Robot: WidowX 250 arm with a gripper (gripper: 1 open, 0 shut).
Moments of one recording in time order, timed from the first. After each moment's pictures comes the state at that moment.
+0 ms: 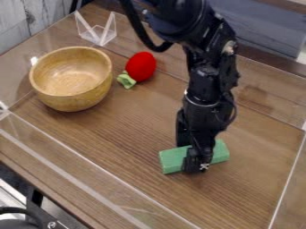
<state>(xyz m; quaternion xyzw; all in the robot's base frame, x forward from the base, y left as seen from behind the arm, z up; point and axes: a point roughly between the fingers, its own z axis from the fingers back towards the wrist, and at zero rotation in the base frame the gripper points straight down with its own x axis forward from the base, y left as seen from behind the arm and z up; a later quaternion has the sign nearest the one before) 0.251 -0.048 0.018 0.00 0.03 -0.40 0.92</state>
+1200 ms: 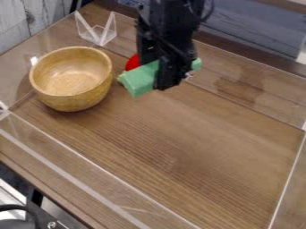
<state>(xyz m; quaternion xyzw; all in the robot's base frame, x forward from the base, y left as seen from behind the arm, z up) 0.256 -0.010 0.134 0.06 -0.02 -0.22 0.97</state>
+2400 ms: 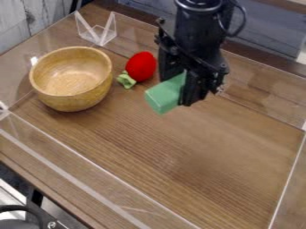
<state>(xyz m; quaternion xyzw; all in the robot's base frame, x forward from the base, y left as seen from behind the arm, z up) 0.248 -0.027 0.137 0.03 -0.02 -0.17 0.99</state>
